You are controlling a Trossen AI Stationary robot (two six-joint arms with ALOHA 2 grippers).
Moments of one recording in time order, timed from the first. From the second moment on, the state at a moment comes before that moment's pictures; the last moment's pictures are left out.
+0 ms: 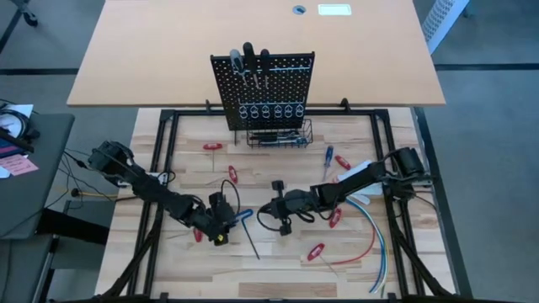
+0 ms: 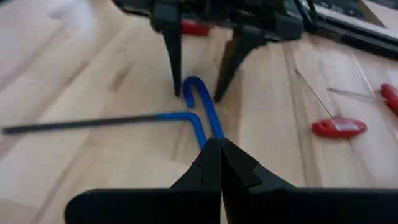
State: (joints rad) left arm -0.49 1.57 0.57 -0.01 -0.44 -0.59; right arm 0.20 1.92 0.96 0.48 0.15 -0.18
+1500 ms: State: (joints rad) left arm -0.40 1.59 0.60 0.26 -0.80 0.02; right arm 0.07 1.84 0.82 0.58 0.00 0.11
